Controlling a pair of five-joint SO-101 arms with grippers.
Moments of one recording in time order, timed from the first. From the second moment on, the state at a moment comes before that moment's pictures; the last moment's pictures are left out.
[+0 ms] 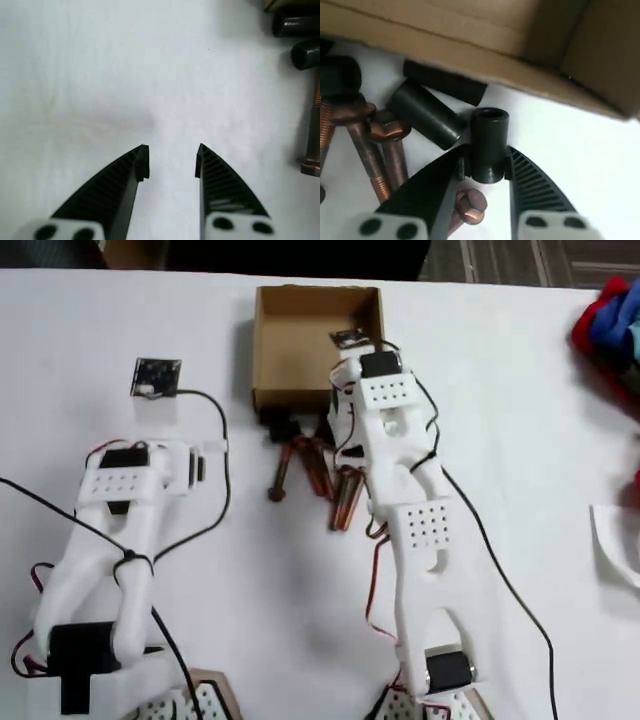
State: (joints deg) left arm -11.5 -12.4 40.0 45.1 -2.5; right arm -14.5 65.0 -67.1 98.3 7.0
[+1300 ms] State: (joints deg) left arm -11.5 -12.4 40.2 45.1 -2.5; right arm -15.4 68.1 -69.8 96.9 11.5
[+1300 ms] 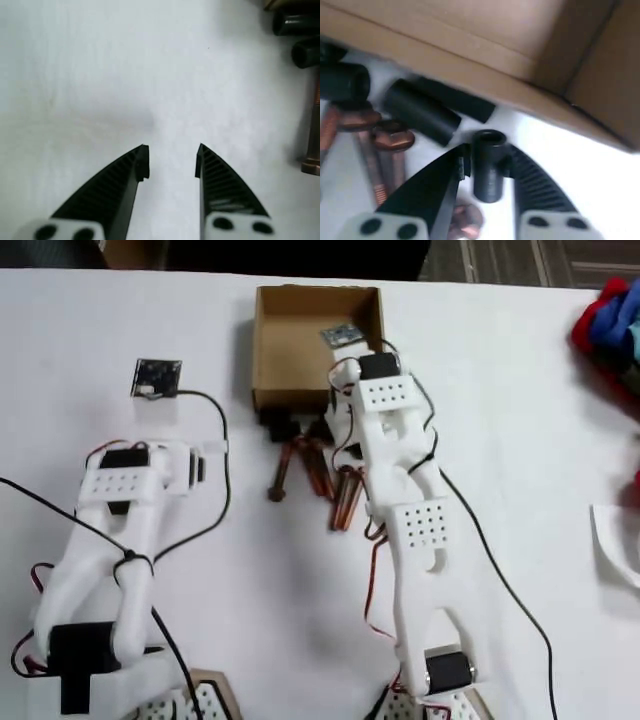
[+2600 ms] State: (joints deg) left arm -6.9 -12.2 43.3 43.0 -2.5; right arm -10.6 28.2 -44.0 100.0 11.6
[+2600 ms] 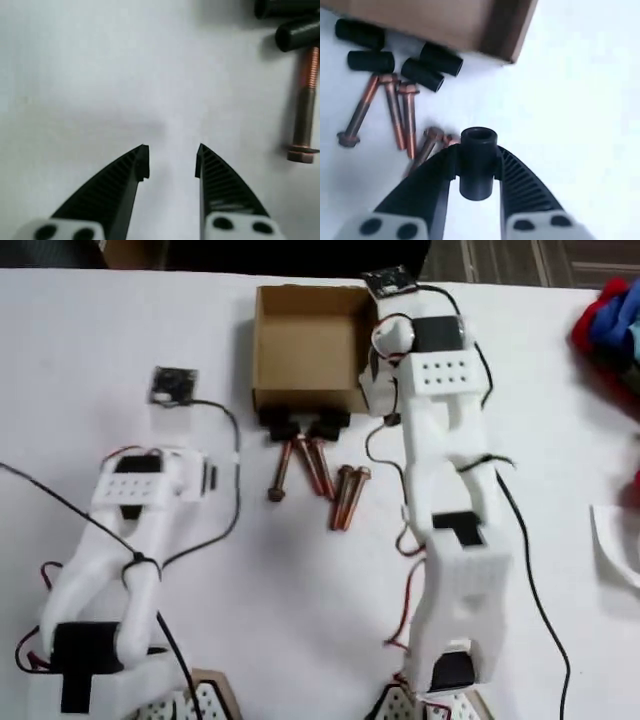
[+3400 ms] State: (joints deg) left arm 11.1 -10.6 45.1 29.0 11.7; right arm -0.3 -32.0 55.3 50.5 21.1
